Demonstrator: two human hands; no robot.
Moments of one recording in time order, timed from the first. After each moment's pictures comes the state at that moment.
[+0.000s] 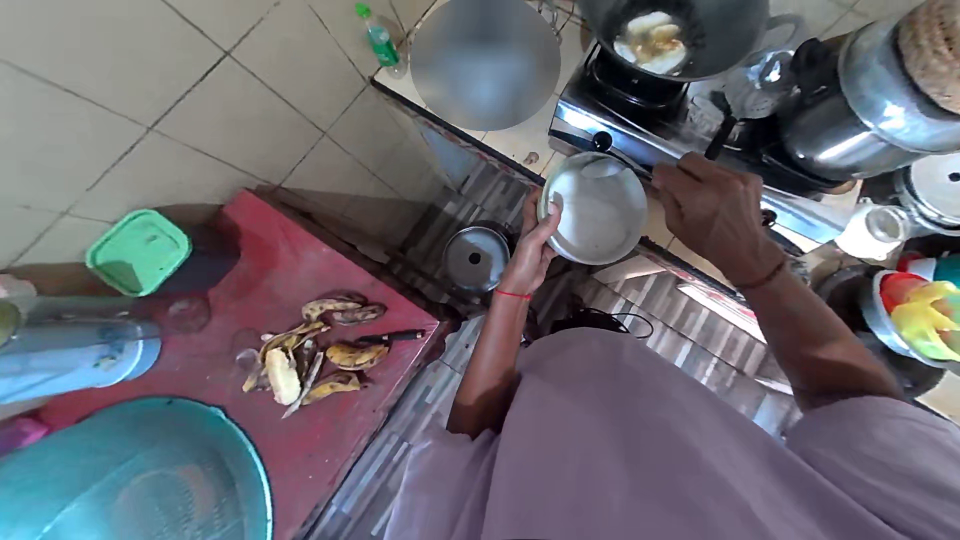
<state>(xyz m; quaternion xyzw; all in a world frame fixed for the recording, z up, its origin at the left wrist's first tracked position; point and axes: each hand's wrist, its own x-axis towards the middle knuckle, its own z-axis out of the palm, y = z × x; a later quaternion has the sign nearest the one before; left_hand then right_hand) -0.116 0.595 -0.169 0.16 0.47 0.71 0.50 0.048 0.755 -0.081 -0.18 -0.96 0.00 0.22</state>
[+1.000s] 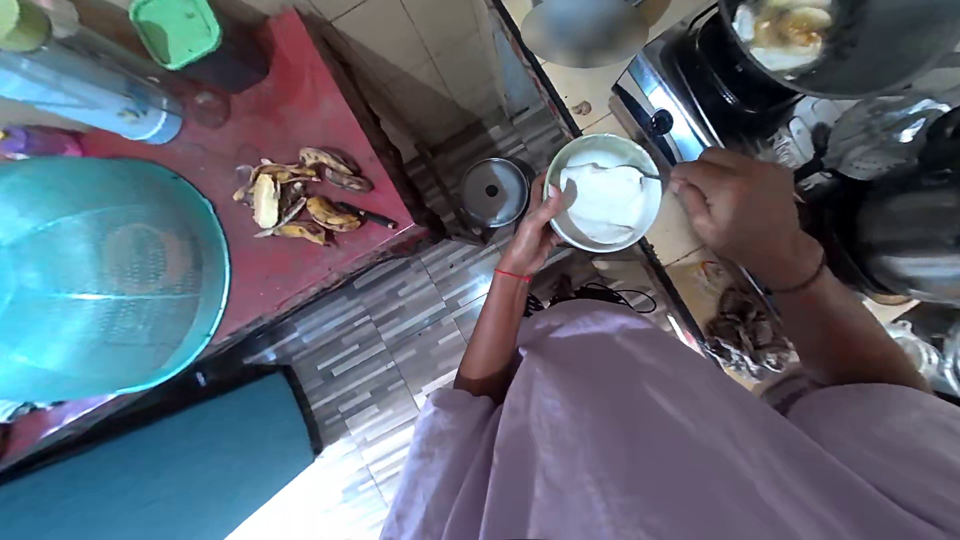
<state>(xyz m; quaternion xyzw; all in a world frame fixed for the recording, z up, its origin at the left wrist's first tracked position) -0.031 0.620 -0.195 0.01 0.47 0.79 0.40 0.059 0.852 -0.094 0.03 -0.98 0.16 0.10</state>
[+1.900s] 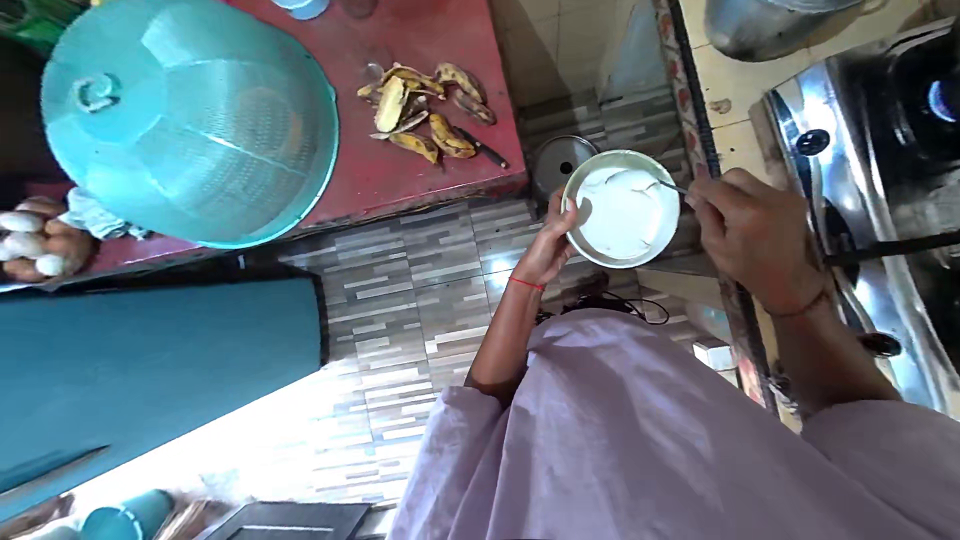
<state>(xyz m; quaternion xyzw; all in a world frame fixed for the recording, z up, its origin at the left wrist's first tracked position) -0.001 0.424 -0.206 -0.06 0.43 0.84 0.31 0.030 0.668 -0.109 0.12 -0.97 0.18 0.09</state>
